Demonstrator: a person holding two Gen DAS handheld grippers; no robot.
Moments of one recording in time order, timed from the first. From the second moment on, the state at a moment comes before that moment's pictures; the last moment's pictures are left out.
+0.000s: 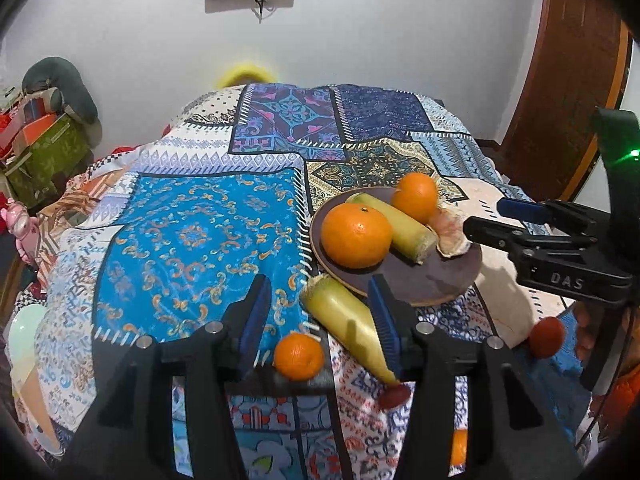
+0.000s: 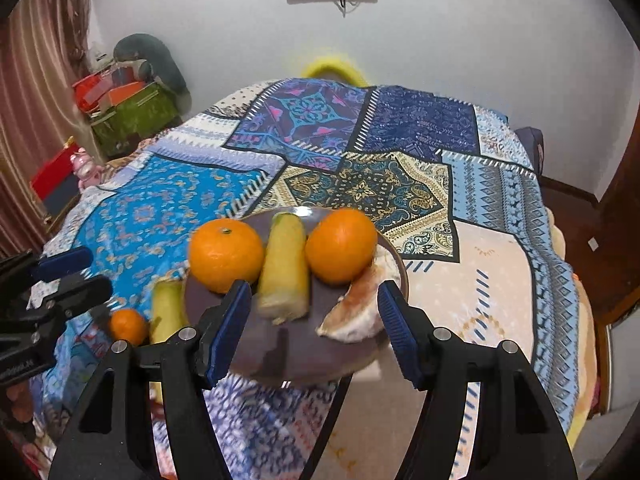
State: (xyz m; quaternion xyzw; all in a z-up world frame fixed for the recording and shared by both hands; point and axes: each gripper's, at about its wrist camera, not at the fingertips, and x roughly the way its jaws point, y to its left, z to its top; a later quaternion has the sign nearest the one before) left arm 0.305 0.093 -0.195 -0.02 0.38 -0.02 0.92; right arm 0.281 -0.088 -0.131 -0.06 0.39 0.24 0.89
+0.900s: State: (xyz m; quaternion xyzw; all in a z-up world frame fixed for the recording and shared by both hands) left arm 0.237 0.146 -0.220 -0.05 0.41 0.00 0.91; right arm 0.220 -0.023 -0.147 -0.08 0.42 0.29 0.85
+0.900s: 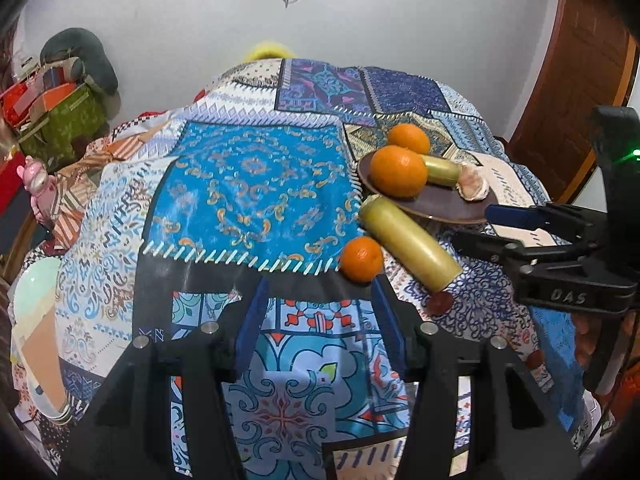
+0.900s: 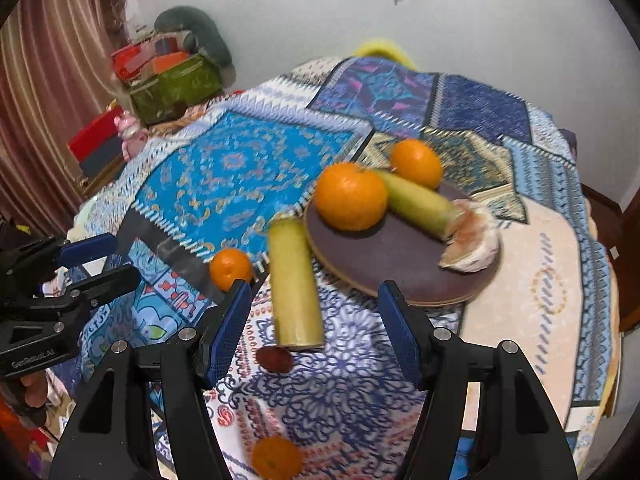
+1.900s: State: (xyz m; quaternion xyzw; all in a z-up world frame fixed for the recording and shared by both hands) left arm 0.239 0.129 -0.241 -0.05 0.44 -0.02 0.90; right arm 0.216 -0.068 -0.189 -0.09 0.50 0.30 0.81
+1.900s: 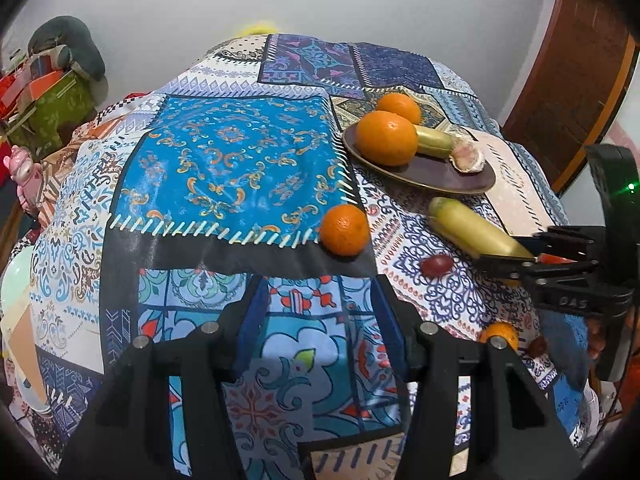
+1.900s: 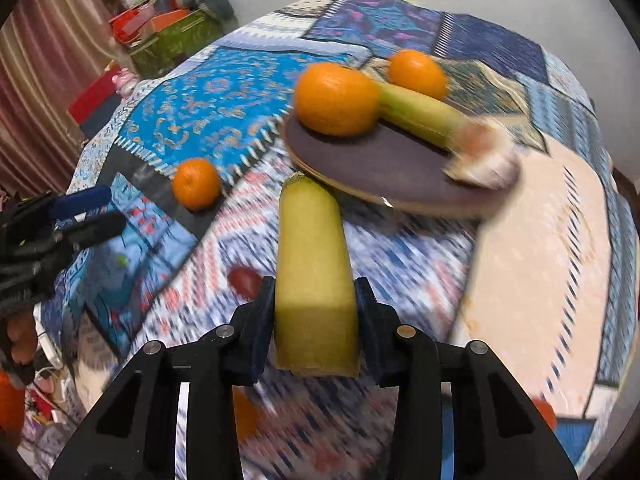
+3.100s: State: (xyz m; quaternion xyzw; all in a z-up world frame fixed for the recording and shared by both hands) left arm 0.308 0.104 -0.266 -0.04 0.45 -0.02 0.89; right arm 0.228 -0.115 -0.167 -0.02 0.46 0.28 0.84
